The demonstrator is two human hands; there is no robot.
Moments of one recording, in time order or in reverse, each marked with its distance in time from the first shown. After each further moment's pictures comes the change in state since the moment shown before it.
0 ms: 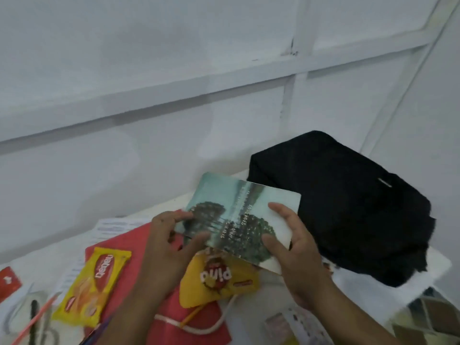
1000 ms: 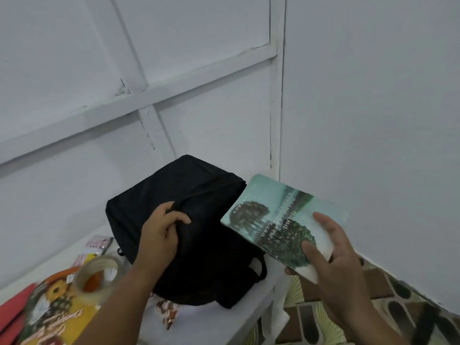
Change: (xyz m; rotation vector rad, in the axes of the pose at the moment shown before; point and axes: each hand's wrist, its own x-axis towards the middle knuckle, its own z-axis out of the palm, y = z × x) left_hand 0.048 0.154 0.301 0.214 -0.095 0.523; right_hand -0.046 0.033 -0.368 -0.030 0.569 0.050
